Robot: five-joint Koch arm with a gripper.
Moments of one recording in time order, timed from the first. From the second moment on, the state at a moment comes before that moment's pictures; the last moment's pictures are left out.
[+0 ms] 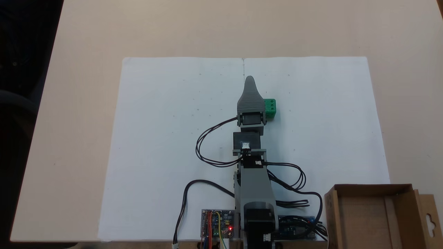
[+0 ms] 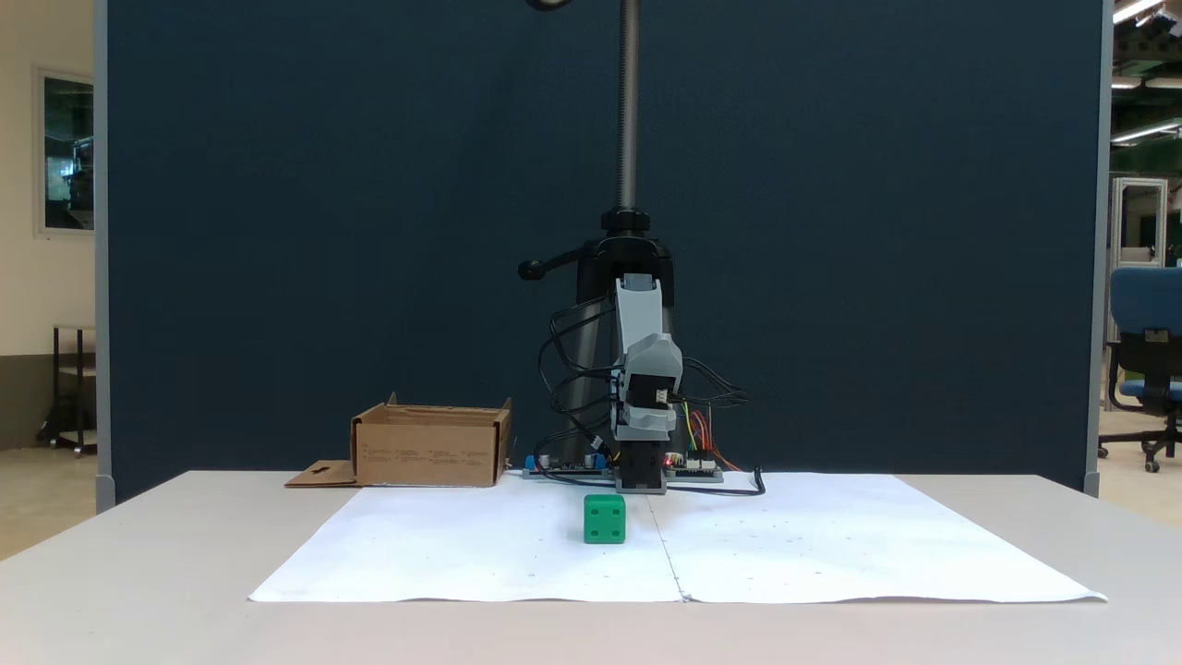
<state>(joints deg) -1.0 129.0 175.3 -74.6 -4.2</state>
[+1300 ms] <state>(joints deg) 6.2 129.1 132.8 3.8 -5.3</state>
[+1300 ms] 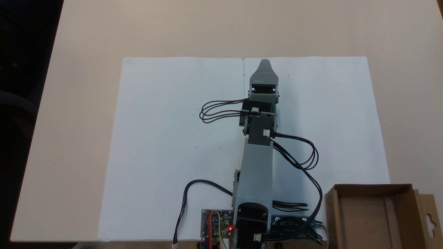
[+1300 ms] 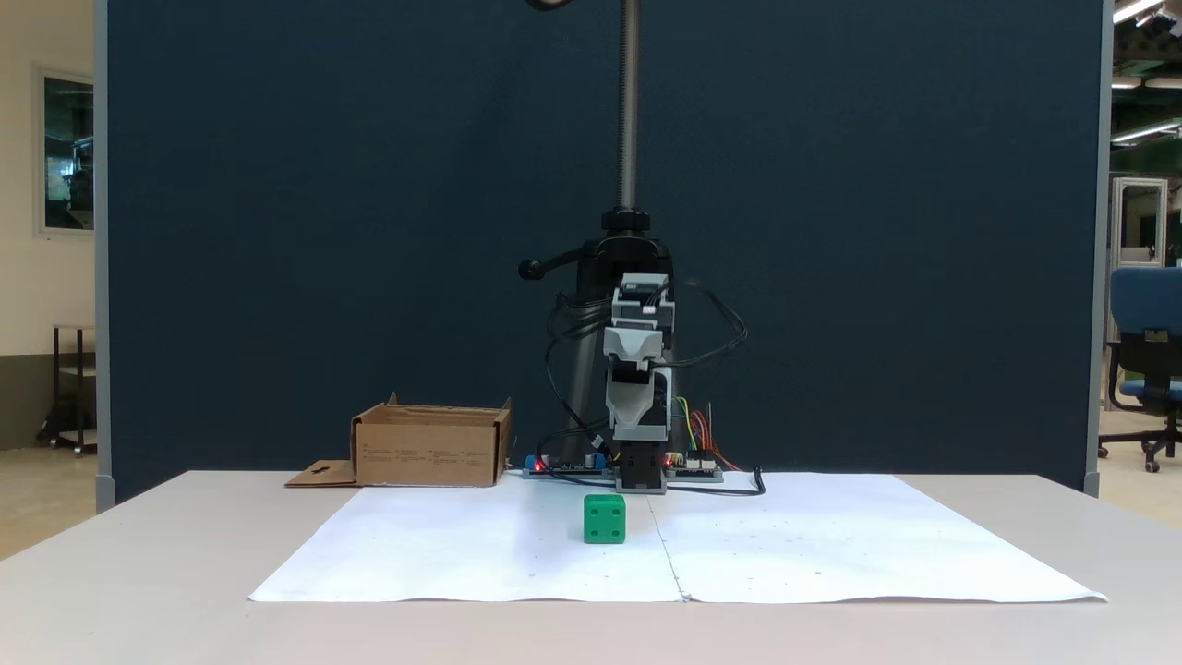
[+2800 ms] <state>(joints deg) 10.6 94.8 110.0 39.7 -17.8</state>
